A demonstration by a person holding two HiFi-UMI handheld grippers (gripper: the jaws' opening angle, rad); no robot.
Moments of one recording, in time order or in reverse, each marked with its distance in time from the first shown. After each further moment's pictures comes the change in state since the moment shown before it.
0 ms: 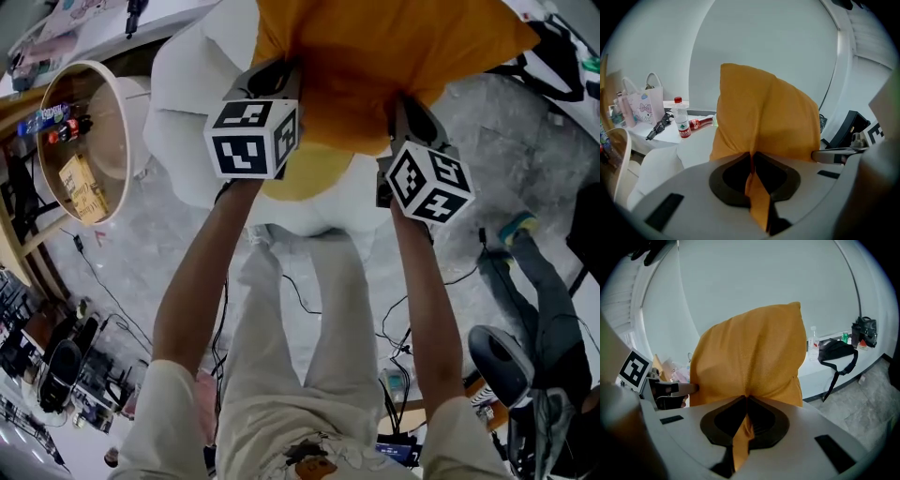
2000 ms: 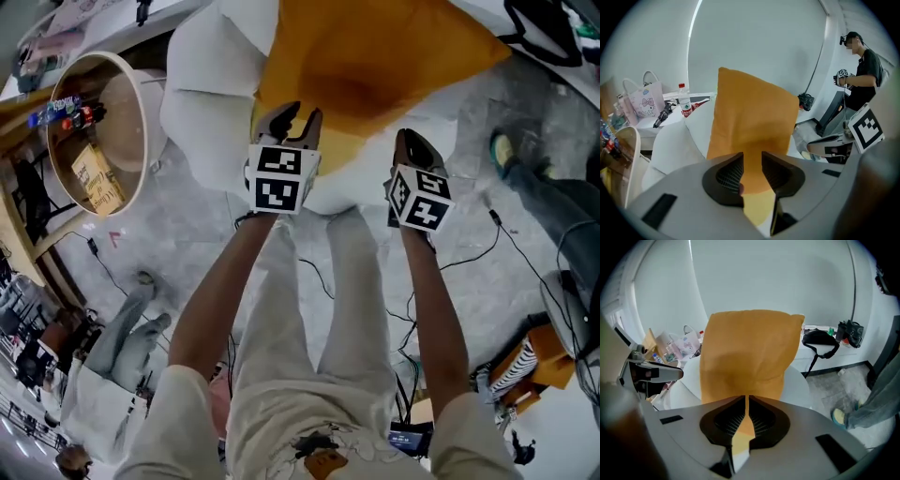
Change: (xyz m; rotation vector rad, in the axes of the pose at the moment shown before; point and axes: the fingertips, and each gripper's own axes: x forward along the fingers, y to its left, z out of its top) left arm -0.096 -0.029 -0.128 0.136 0.182 -0.069; right arm -0.085 0.013 -0.146 -0.071 0.233 -0.165
